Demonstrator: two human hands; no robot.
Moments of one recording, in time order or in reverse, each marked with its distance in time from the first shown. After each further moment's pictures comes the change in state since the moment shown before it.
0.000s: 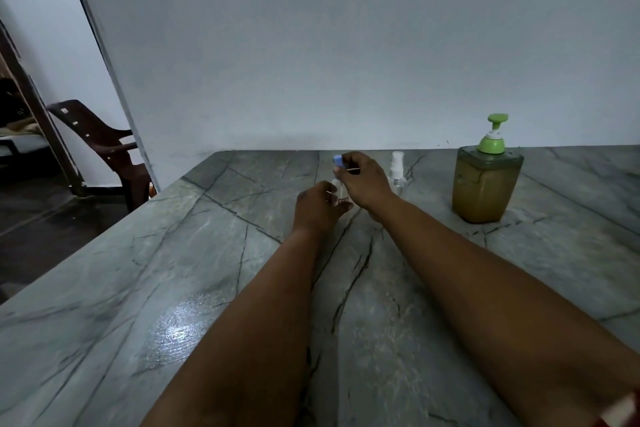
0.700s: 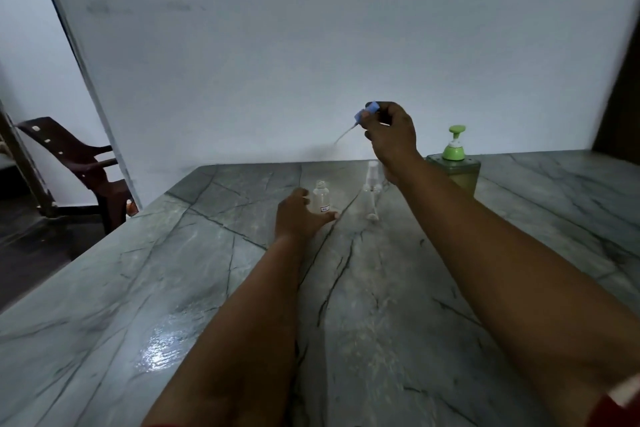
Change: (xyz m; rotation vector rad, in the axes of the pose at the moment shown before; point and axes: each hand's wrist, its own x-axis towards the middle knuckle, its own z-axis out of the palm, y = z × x) left_hand -0.006 0.009 -0.010 -0.070 -0.014 -0.090; right_hand 0.007 -0.054 -0.086 0.402 0.304 -0.076
